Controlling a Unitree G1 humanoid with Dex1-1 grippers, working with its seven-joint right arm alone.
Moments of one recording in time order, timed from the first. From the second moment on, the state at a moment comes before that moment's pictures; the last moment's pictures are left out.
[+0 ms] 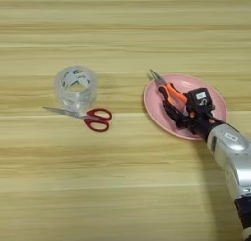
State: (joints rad) arm -0.13 -0.27 -0.06 0.16 0.10 0.20 0.40
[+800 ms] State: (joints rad) arm -0.13 -0.27 -0.06 0.17 0.10 0.20 0.40
